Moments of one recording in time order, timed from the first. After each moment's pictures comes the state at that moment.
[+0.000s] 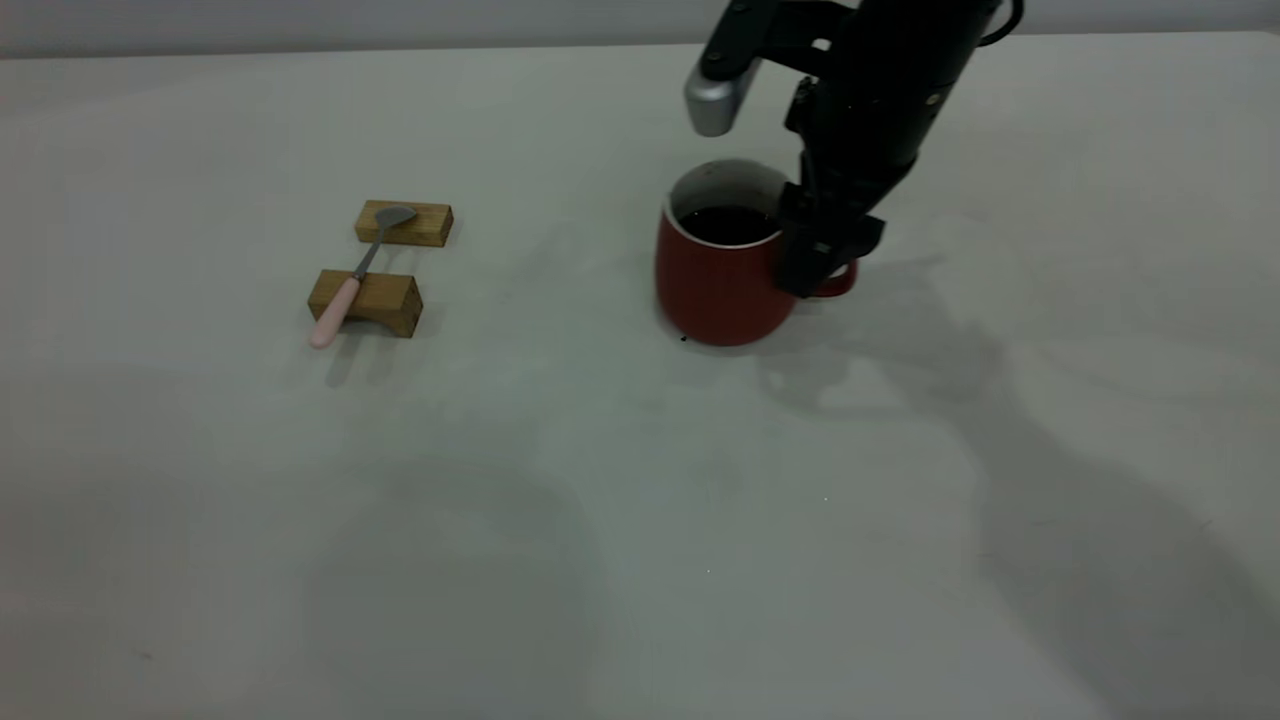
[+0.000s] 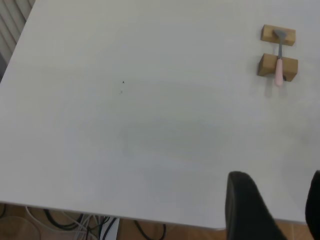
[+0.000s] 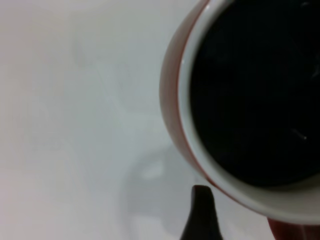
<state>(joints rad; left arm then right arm) -0.01 -0.02 -0.49 0.11 1.13 -0.14 0.40 2.37 -1.52 0.34 0.54 -1.14</state>
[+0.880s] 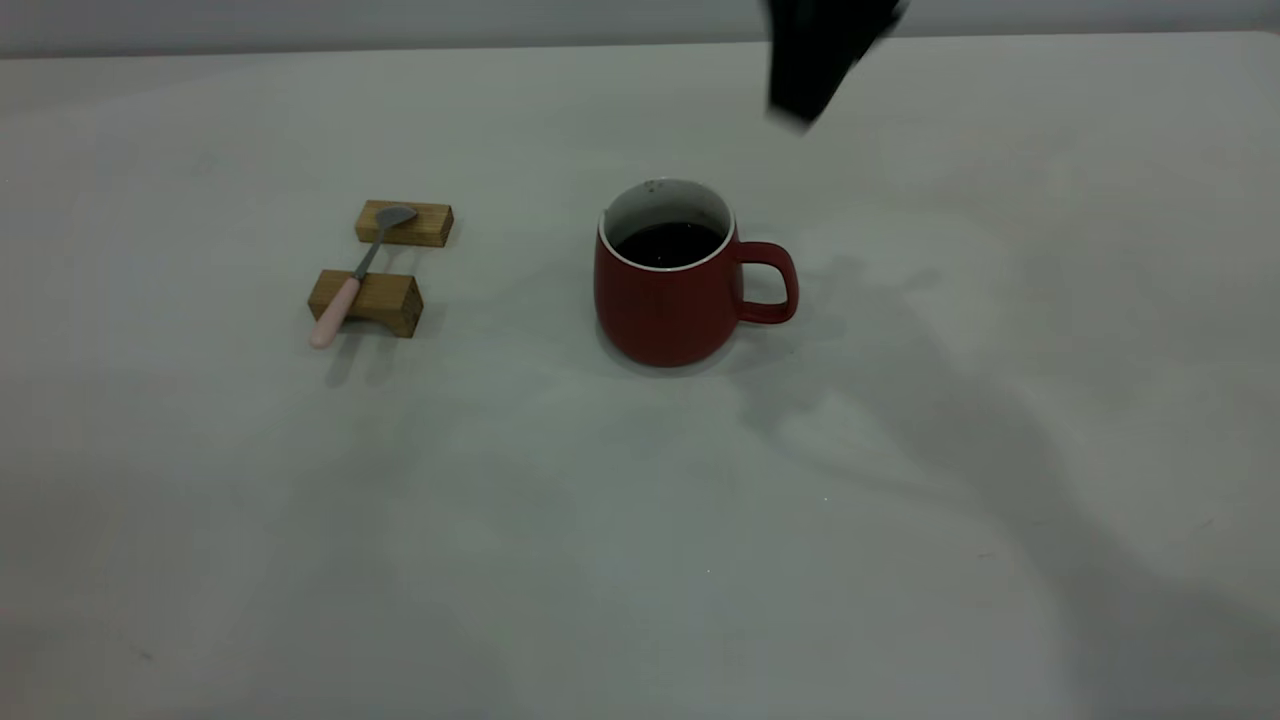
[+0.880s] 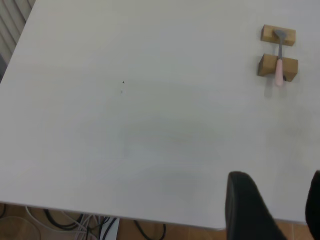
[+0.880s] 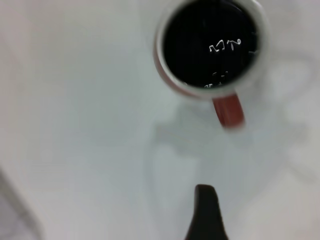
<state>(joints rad) -0.01 -0.02 -0.49 0.11 1.13 -0.14 0.45 1.98 -1.52 0.16 0.92 -0.65</state>
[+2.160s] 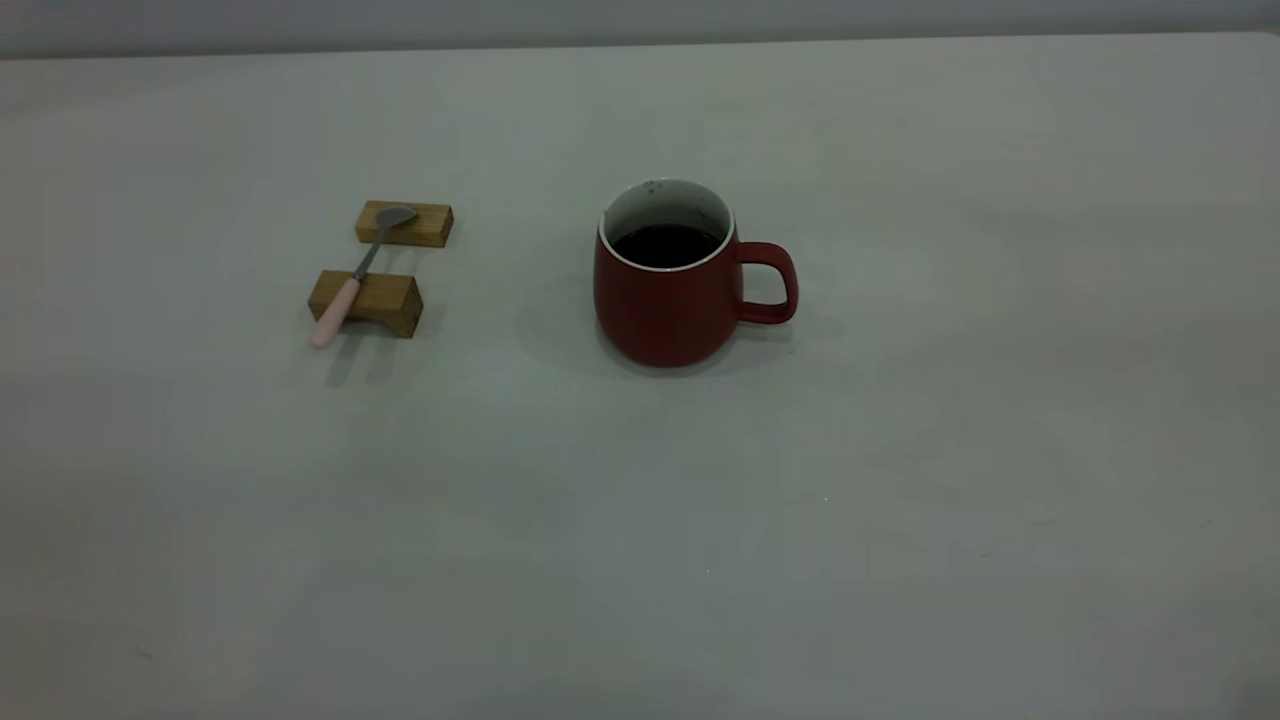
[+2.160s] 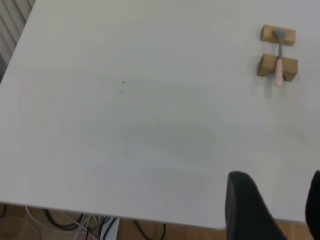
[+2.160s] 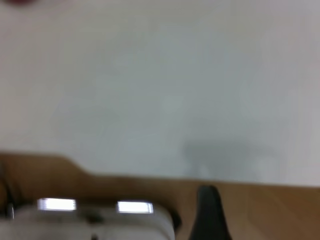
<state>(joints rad) -0.01 -0.02 -0.49 0.11 1.13 -0.14 0.15 0.57 -0.61 -0.02 1.11 0.10</state>
